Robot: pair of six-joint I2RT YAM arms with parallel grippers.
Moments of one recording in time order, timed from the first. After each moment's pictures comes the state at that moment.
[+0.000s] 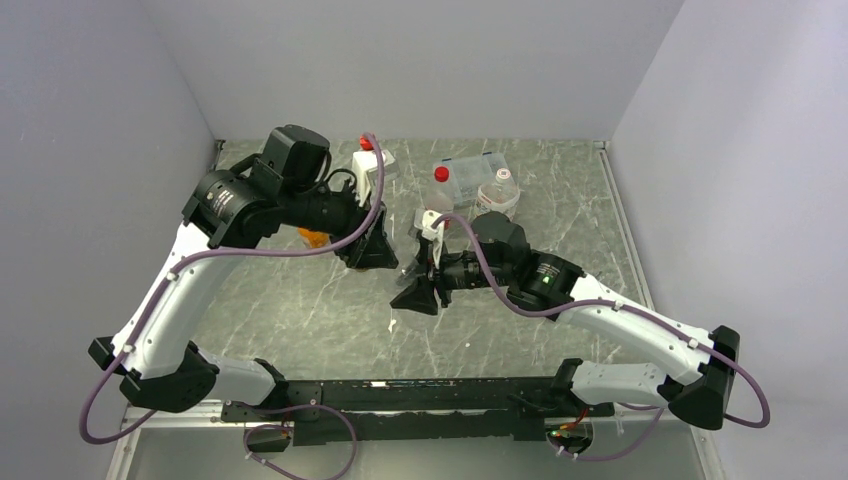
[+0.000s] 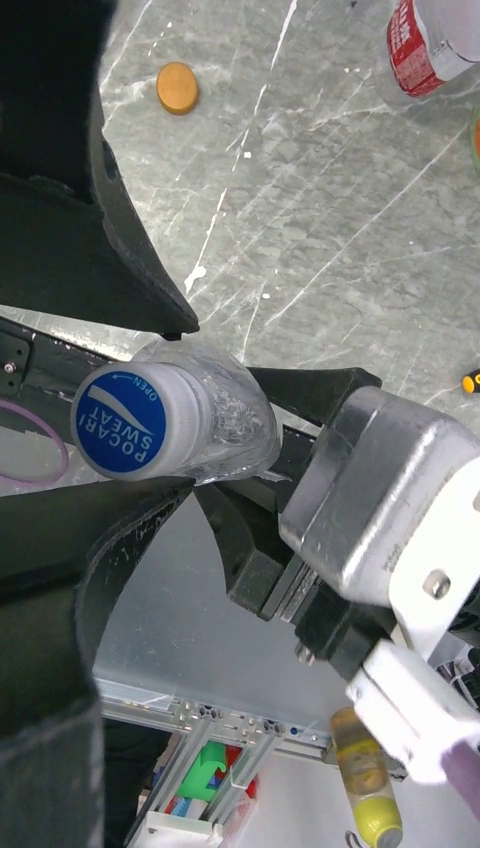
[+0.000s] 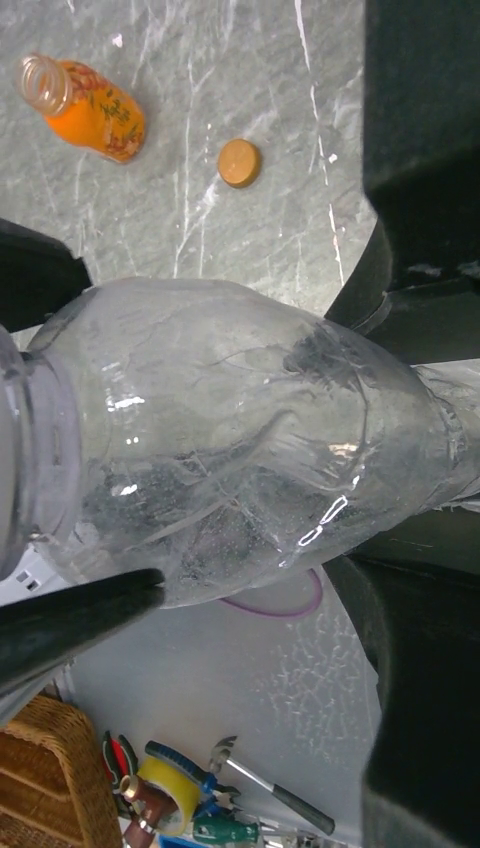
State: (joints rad) left arm -0.70 1.35 1.92 -1.26 0.61 0.02; right arm 0.98 1.11 1.07 -0.25 -0.51 0.07
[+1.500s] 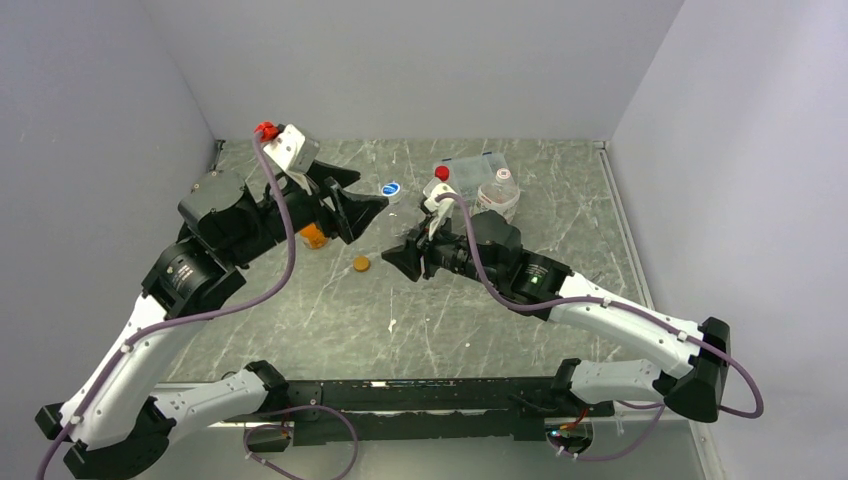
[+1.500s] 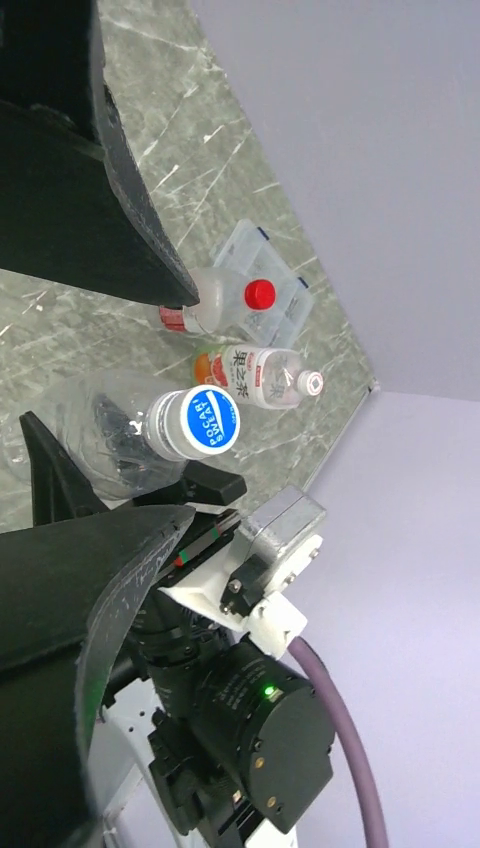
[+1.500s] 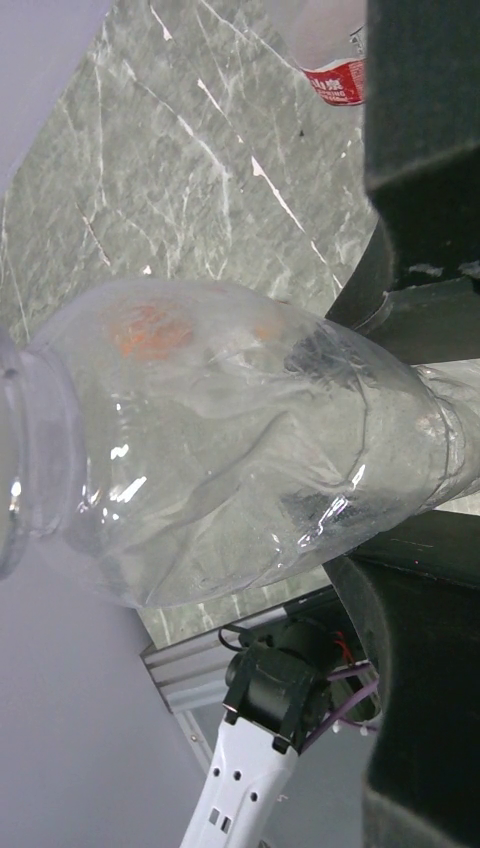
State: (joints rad) left arm -0.71 0.96 1.46 -0.47 0.17 -0.18; right arm 1.02 1.16 1.07 -0.05 -0.05 0.16
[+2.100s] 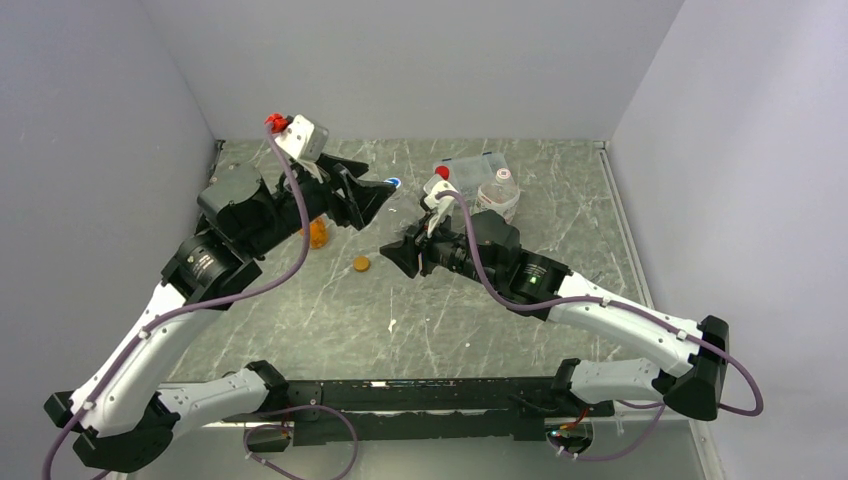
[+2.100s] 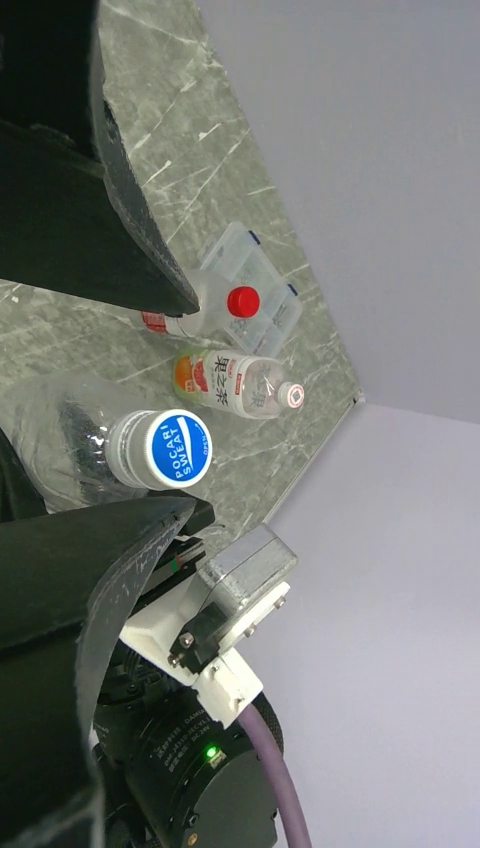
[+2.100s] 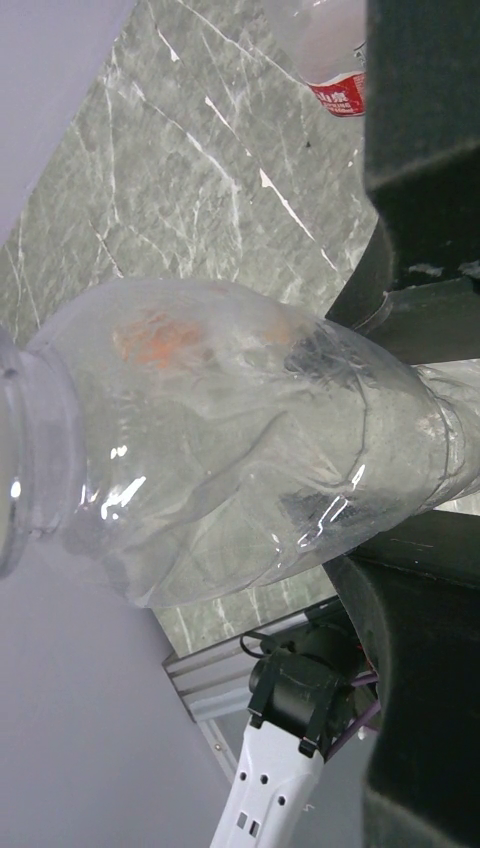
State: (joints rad) left arm -0.71 1.00 1.43 -0.37 0.12 -0.22; right arm 1.04 1.17 1.08 -0.04 0.01 0.17
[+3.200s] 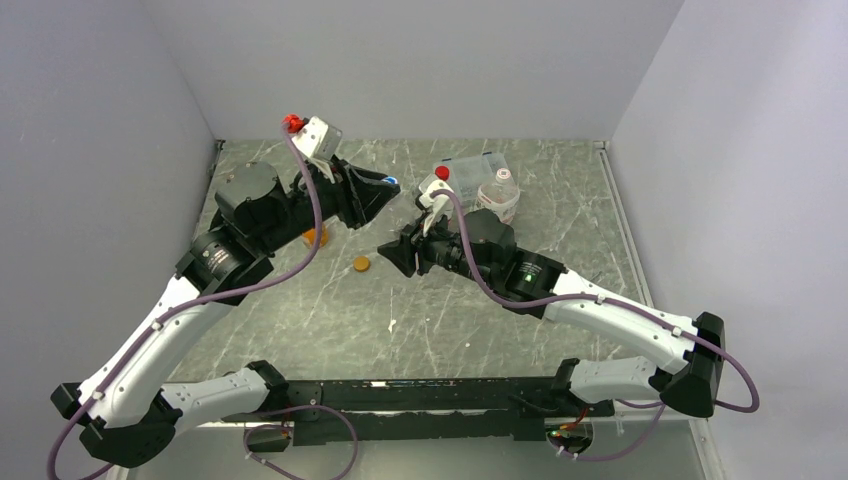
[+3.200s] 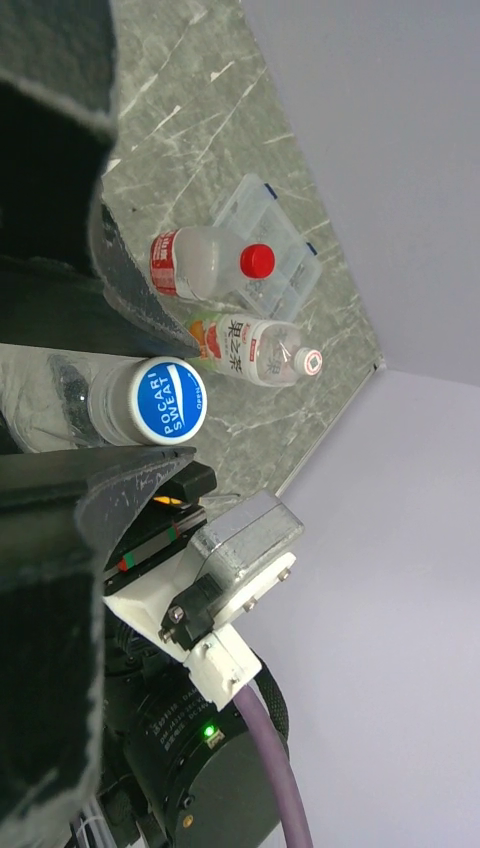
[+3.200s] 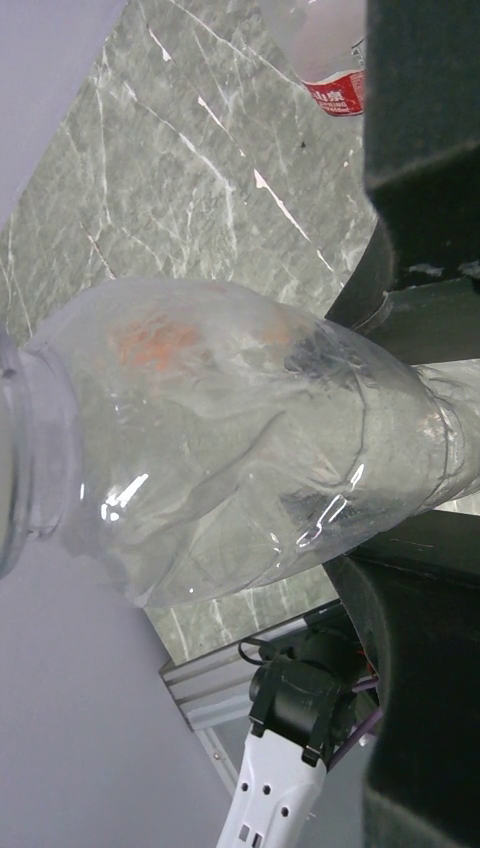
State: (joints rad) left arm -0.71 1.03 1.40 -0.33 0.16 -0.28; right arm 1.04 1.19 1.10 -0.04 0.02 0.17
